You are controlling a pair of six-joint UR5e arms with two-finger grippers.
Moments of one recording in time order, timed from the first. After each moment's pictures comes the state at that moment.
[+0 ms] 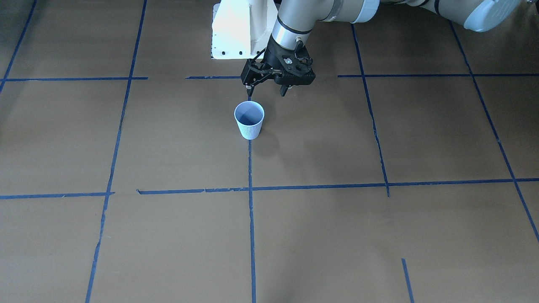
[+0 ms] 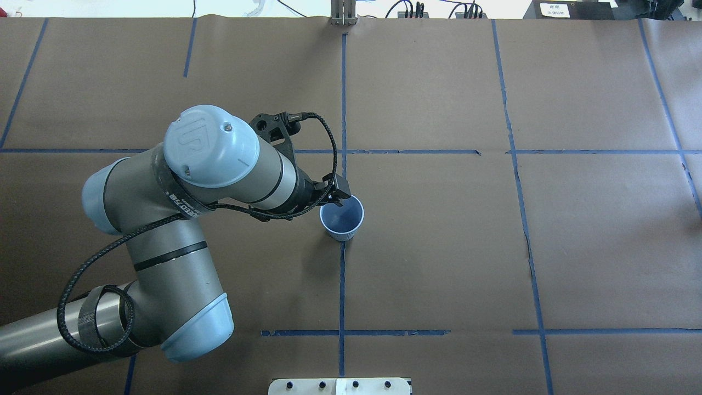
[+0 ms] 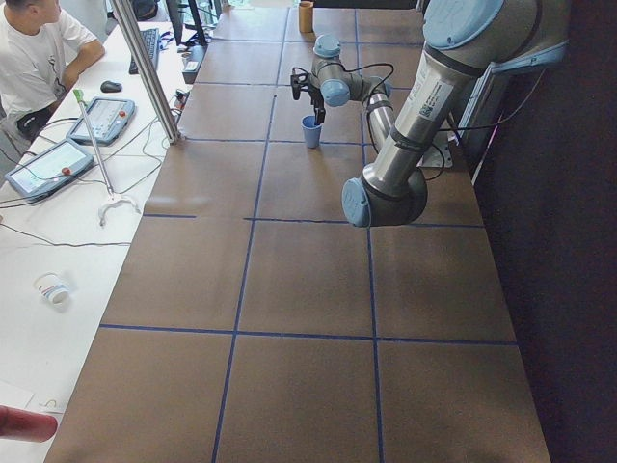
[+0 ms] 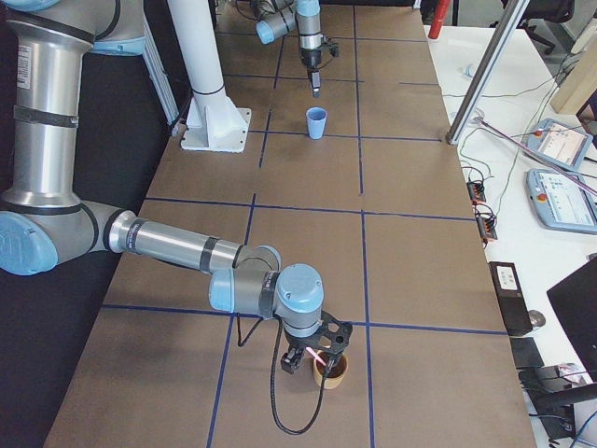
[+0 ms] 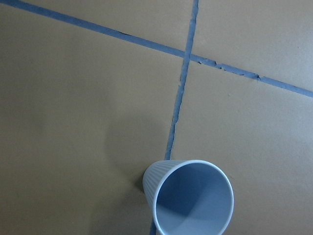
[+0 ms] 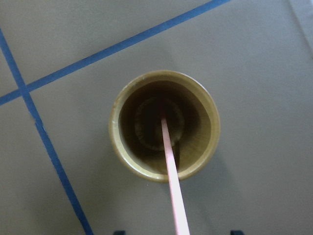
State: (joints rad) left arm -0.51 -2.23 -1.87 -1.65 -1.87 -1.50; right arm 1.64 -1.73 1.53 -1.40 2.31 0.37
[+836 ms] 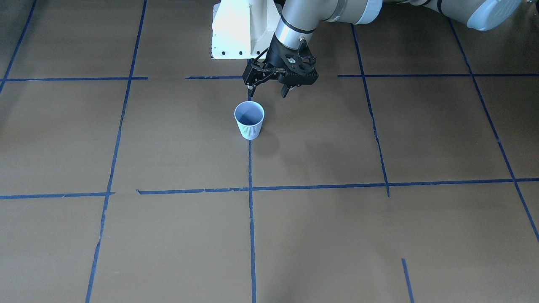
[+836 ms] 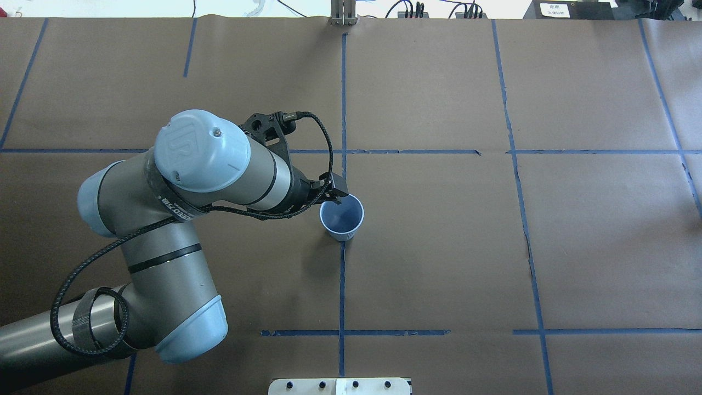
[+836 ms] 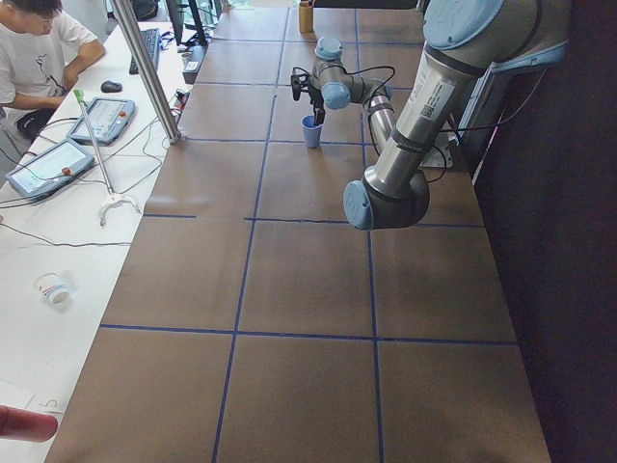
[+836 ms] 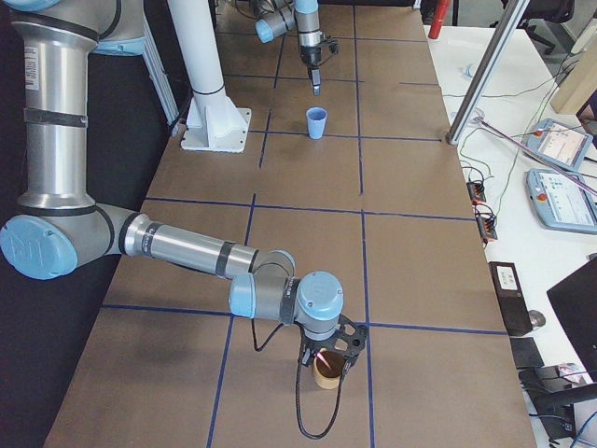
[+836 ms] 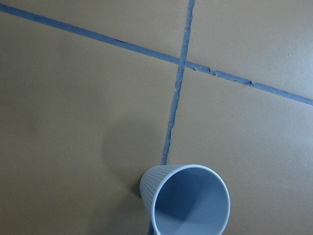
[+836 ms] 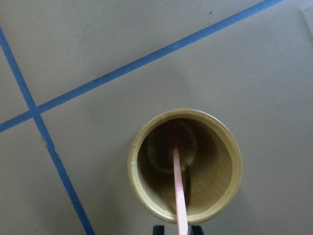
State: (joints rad) left arm -0.51 -2.22 -1.88 -1.69 -1.85 -1.52; right arm 1.64 -1.66 1.46 -1.40 2.32 0.37
